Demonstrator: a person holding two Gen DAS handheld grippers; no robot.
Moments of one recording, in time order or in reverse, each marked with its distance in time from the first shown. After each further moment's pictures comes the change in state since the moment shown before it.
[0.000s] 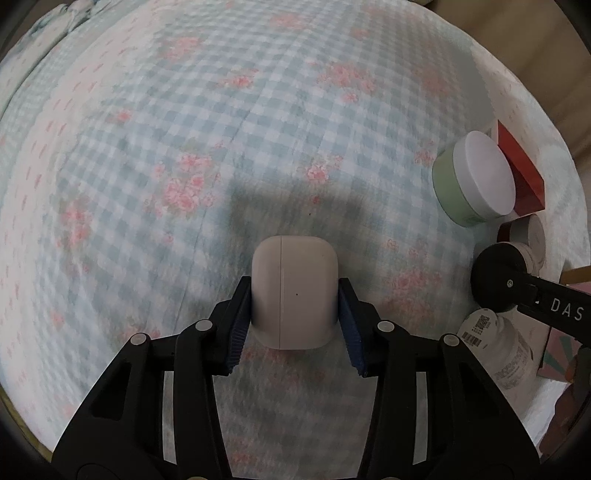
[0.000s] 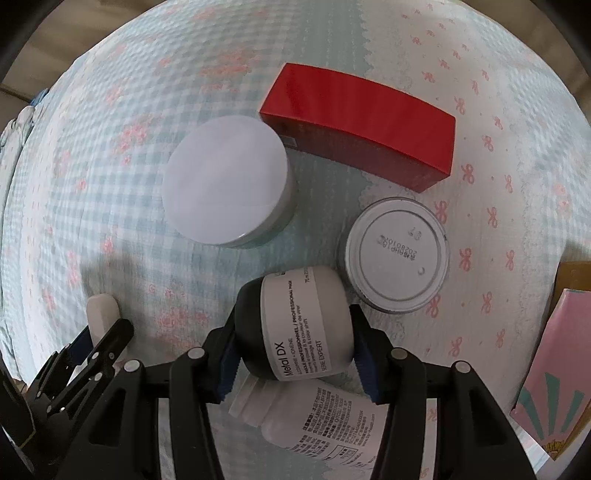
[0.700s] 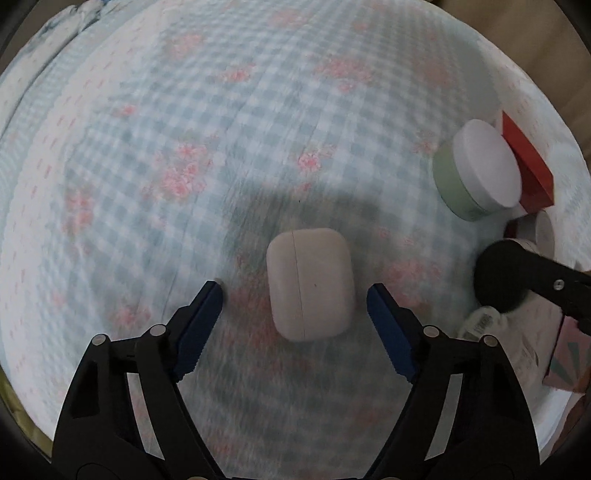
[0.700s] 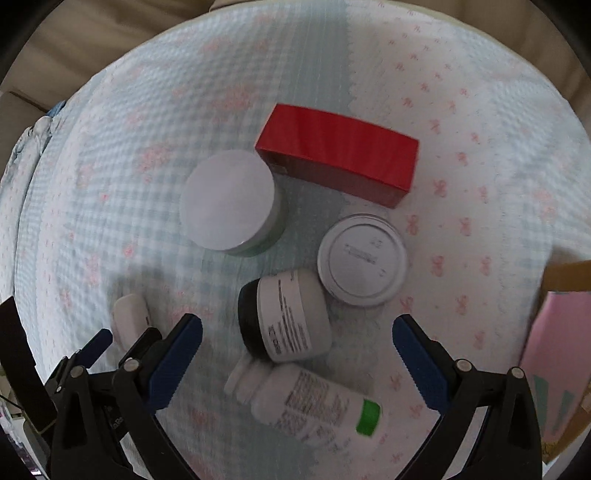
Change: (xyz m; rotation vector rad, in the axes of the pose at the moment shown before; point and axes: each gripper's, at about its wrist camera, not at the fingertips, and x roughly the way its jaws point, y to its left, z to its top) left arm 0.000 -0.013 -0.014 -0.013 -0.004 0.065; right arm -0.036 -0.020 -0.012 -0.005 -0.075 0.049
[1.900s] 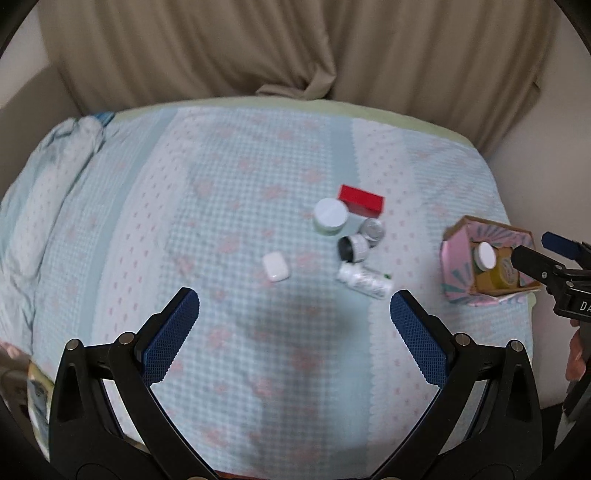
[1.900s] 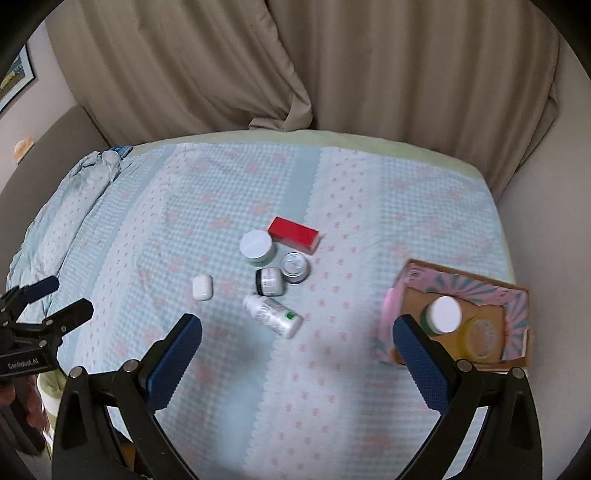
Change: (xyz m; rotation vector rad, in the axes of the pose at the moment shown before) left arm -0.323 0.013 -0.077 0.243 -0.272 -0.110; right arm -0.290 -0.035 -0.142 -0.116 -0.373 -0.023
